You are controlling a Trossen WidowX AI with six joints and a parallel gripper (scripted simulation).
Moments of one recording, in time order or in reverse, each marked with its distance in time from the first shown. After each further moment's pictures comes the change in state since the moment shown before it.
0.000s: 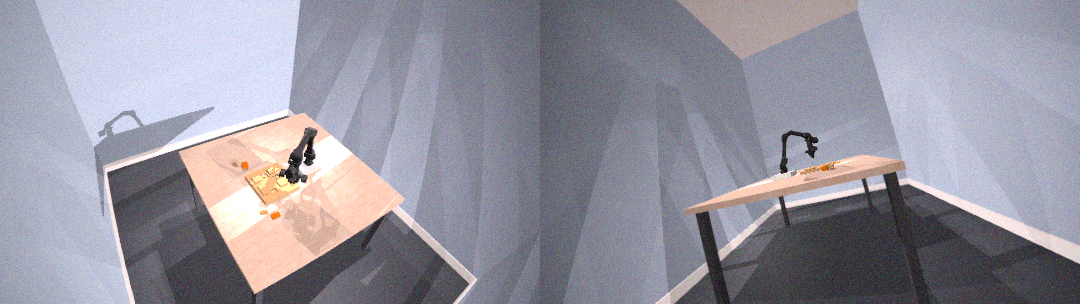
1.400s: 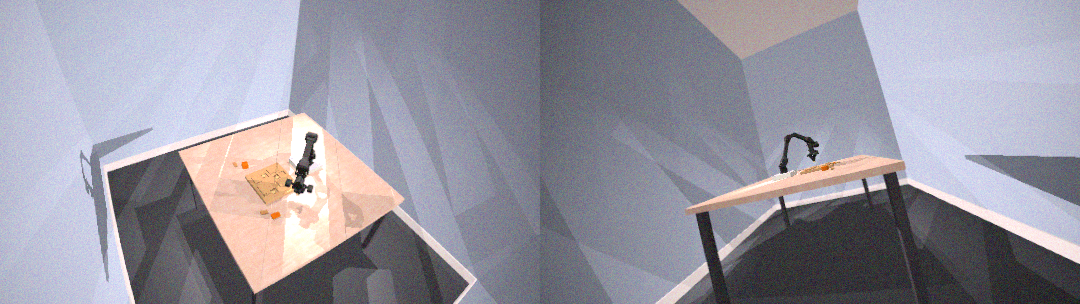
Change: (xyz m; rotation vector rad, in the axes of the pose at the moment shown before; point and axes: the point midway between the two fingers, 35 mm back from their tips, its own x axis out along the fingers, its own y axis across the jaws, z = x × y) arm 0.041 0.054 0.035 0.000 -0.006 0.006
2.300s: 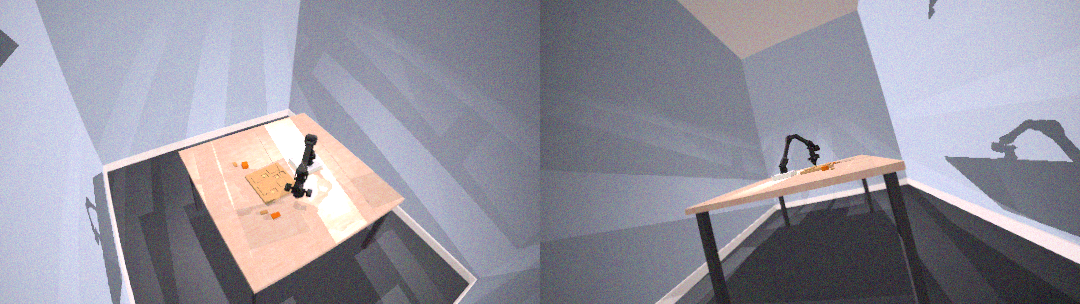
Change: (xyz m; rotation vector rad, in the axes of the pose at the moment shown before) arm 0.044 0.000 -0.001 0.001 0.000 0.000
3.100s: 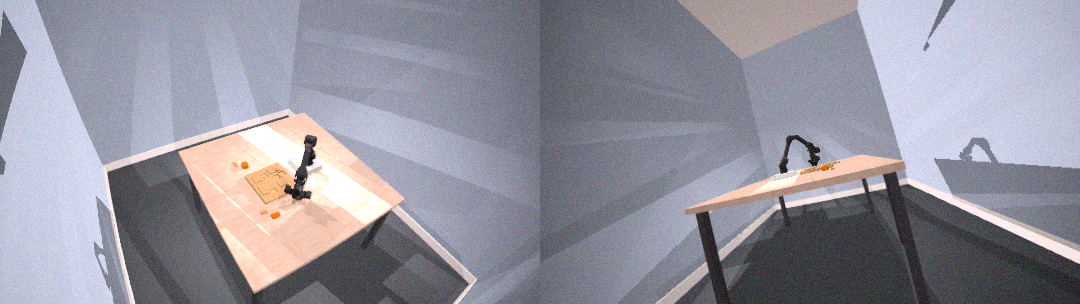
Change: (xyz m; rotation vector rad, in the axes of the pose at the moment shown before) arm 0.023 0.000 -0.004 0.001 0.003 0.000
